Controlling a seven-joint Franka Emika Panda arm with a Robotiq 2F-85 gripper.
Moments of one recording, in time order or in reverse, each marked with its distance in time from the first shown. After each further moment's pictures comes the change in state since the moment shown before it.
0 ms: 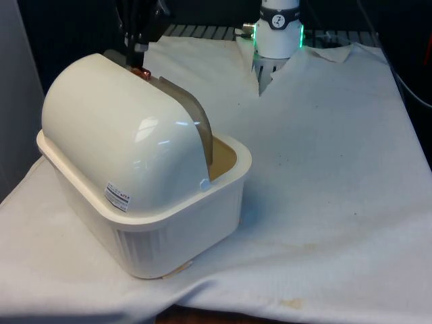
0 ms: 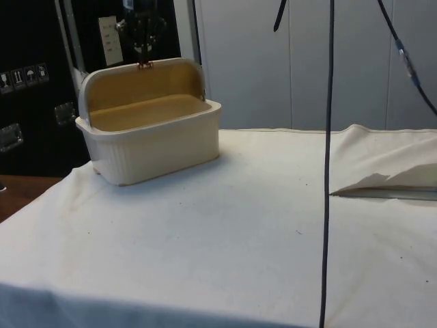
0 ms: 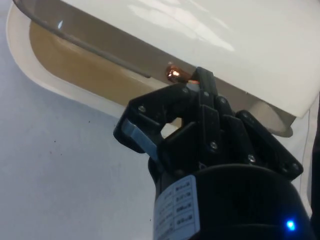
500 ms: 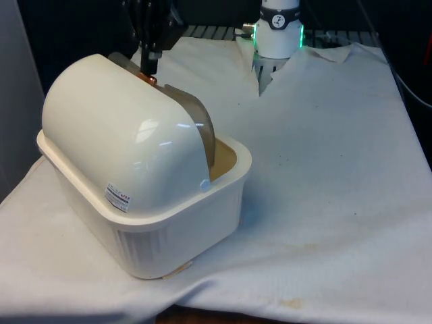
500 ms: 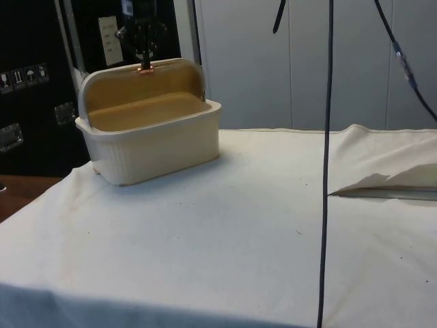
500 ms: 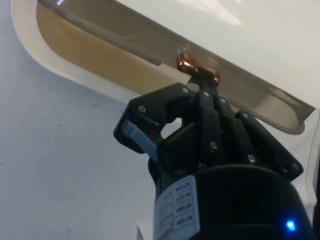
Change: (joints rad) arm 0.003 0.008 0.018 0.004 0.001 -0.060 -0.001
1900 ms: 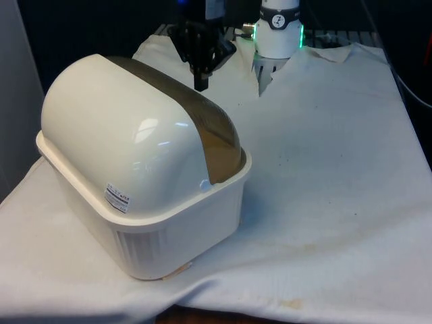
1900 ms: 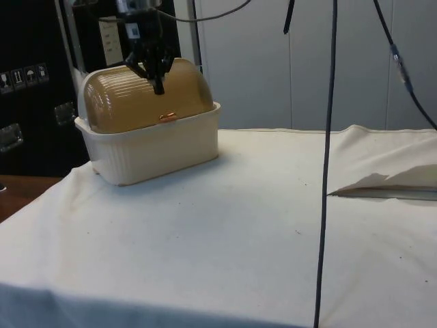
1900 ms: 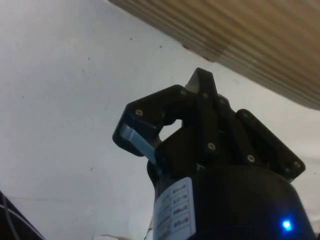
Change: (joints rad) arm 0.020 -0.020 0.060 -0.078 0.037 -0.175 -0.047
